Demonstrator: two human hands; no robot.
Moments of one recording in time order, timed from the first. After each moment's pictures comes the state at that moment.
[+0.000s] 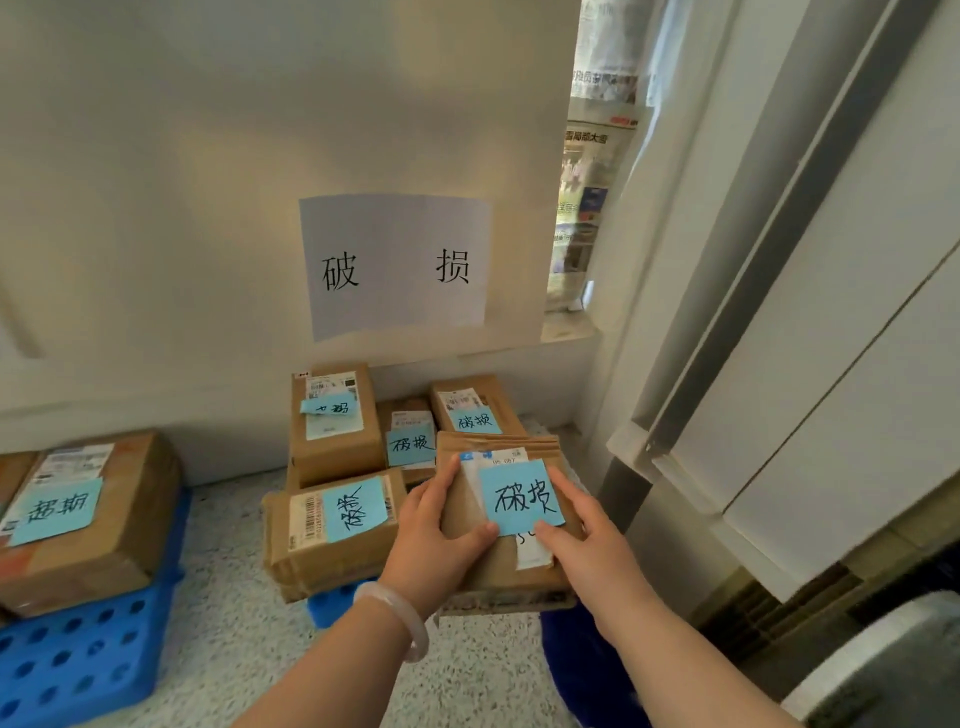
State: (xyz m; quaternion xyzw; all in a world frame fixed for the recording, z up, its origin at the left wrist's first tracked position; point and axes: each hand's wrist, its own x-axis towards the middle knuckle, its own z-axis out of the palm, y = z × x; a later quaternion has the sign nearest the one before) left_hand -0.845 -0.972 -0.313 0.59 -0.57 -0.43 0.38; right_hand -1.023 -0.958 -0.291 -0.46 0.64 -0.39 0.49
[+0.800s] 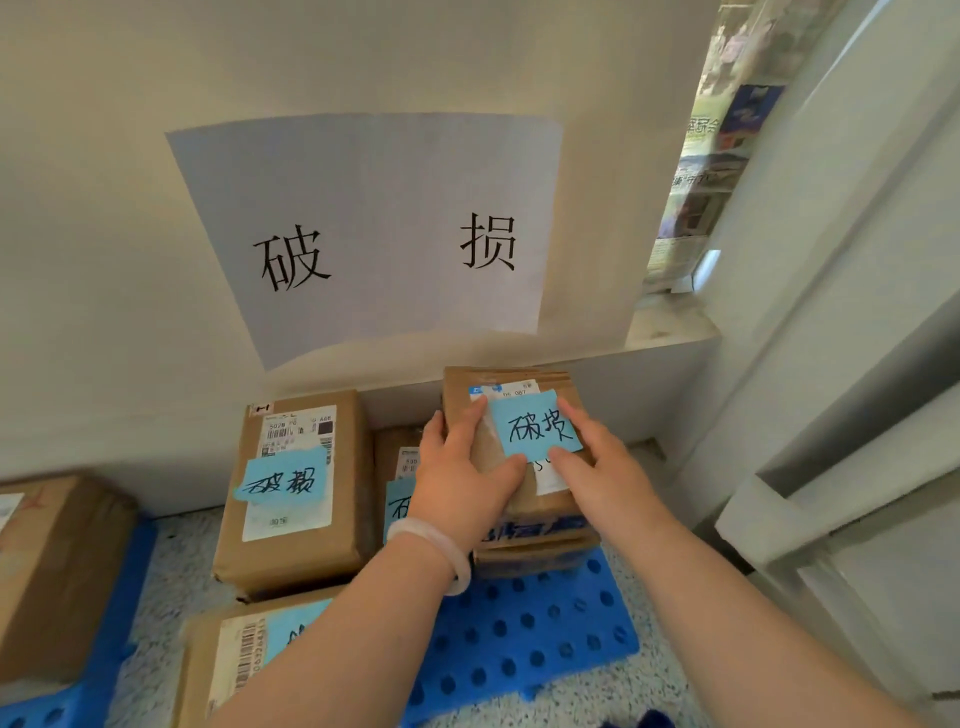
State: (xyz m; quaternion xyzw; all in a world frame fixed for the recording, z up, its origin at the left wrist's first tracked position) left_hand -0.860 -1.209 -0.343 0.69 -0.52 -0.37 0.34; right_hand -1.017 -1.231 -0.338 -0.58 0.63 -0.29 0.43
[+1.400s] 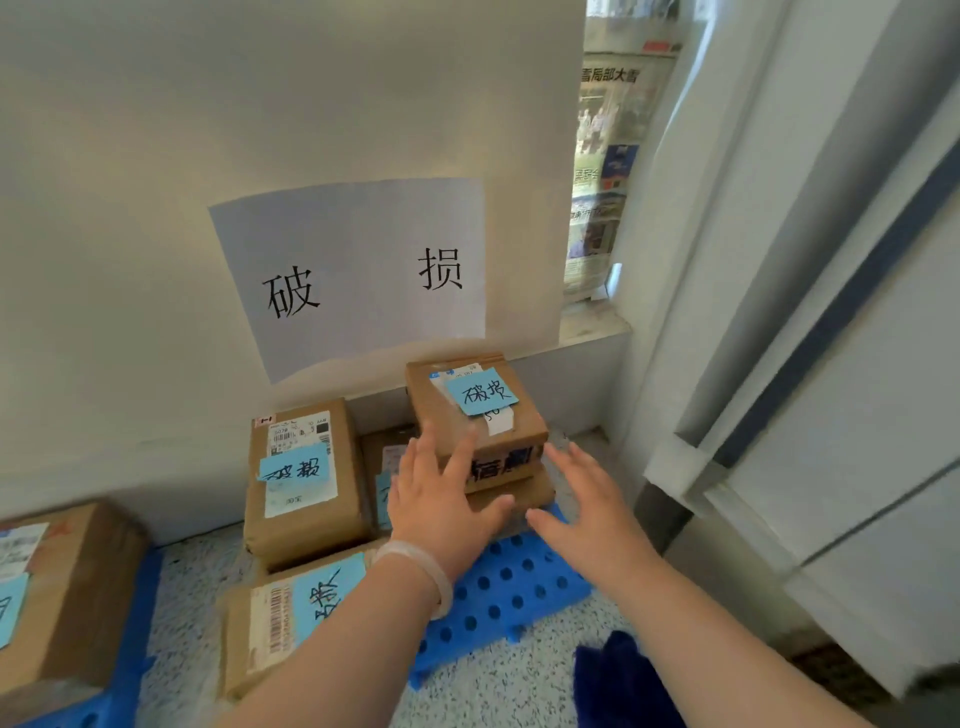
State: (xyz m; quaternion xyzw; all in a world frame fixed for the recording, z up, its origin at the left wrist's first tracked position) left_hand -0.861 -1.122 -0.313 0.68 -0.69 -0.19 0.15; right_hand -1.042 -1.113 -0.328 -0.66 0.64 -0.24 0.30
